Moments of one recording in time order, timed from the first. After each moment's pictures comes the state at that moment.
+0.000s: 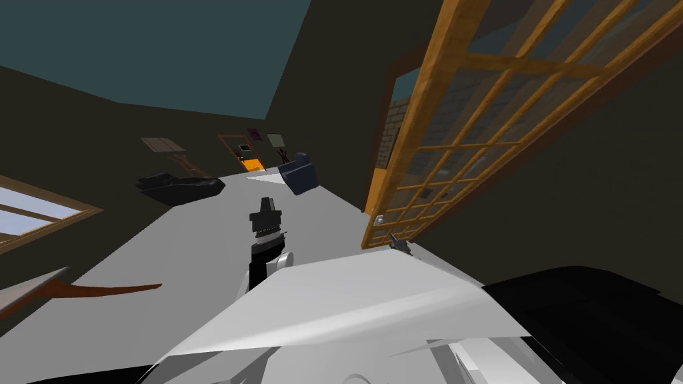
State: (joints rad) arm 0.25 -0.55 0.45 -0.68 -0.48 -1.22 -1.81
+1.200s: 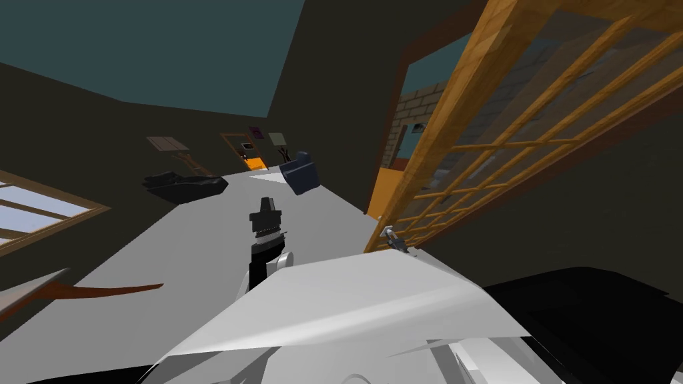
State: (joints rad) arm 0.21 -0.52 0.44 -0.67 -0.48 -1.19 -1.79
